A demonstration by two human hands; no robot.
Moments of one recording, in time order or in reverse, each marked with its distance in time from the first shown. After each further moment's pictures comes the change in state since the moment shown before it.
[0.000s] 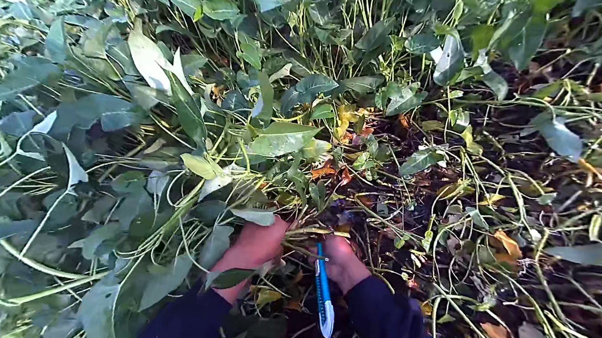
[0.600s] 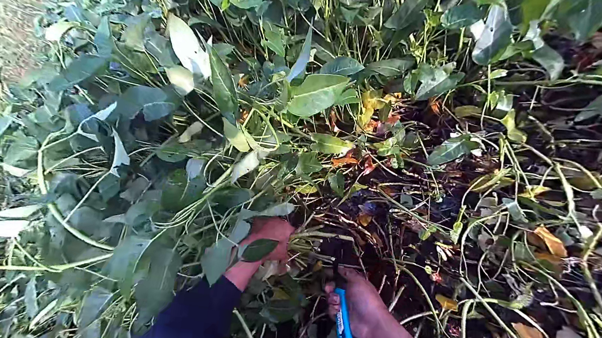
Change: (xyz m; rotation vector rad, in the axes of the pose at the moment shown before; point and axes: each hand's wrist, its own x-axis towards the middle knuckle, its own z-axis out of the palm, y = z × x) left_hand -0.001 -0.035 0.030 0.096 -0.160 -0.046; right_hand -0.071 0.060 -0.033 0.032 -0.084 0.165
